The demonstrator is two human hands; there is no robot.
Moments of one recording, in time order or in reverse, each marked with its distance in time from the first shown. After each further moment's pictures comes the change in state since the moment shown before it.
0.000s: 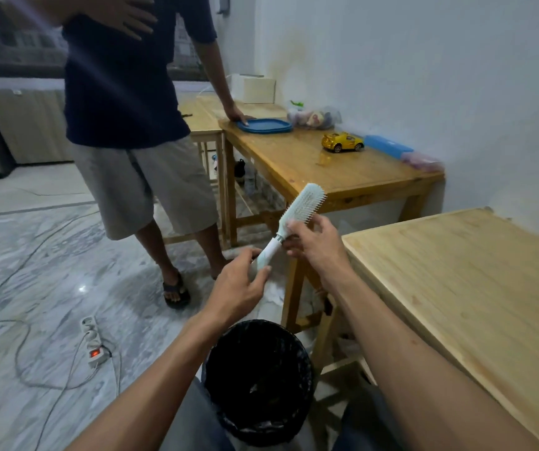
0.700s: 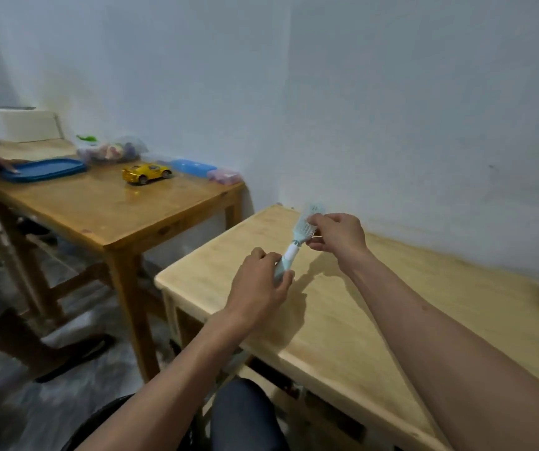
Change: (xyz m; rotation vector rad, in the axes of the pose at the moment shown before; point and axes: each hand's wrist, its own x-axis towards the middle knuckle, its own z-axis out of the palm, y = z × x) left_hand 0.017 0.222 0.189 0.004 -0.342 0.535; right_hand -0.073 -0.080 -0.302 -0.189 0.832 0.034
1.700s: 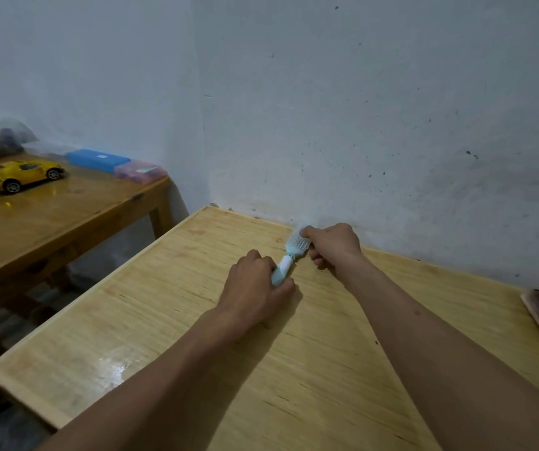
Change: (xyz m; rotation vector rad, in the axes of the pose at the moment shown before) left_hand 0.119 0.040 0.103 0.040 -0.290 0.029; right_hand 0.137 0.054 -0.070 -0.250 0.129 0.207
